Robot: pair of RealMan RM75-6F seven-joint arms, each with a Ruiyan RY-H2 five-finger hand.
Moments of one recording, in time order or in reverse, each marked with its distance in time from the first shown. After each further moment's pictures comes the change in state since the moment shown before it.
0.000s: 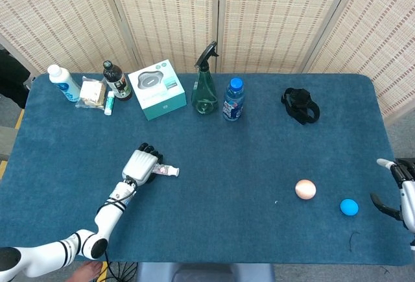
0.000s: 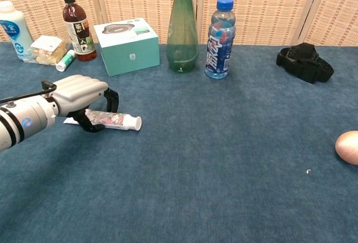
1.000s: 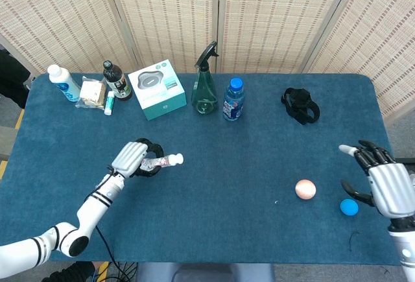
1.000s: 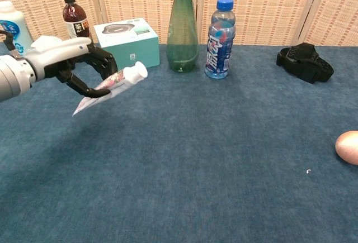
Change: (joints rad) left arm 0.008 0.250 -0.049 -0.244 0.127 -0.004 -0.637; right arm 0.129 0.036 0.035 -0.015 -0.220 -0.052 0.044
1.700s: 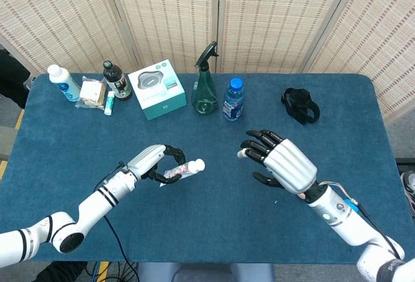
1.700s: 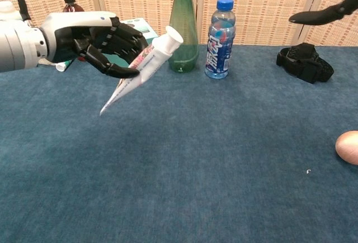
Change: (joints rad) left arm -0.109 0.152 -0.051 -0.213 0.025 -0.188 -0.320; right arm 0.402 -0.161 0.099 0.007 -0.157 -0.300 -0.029
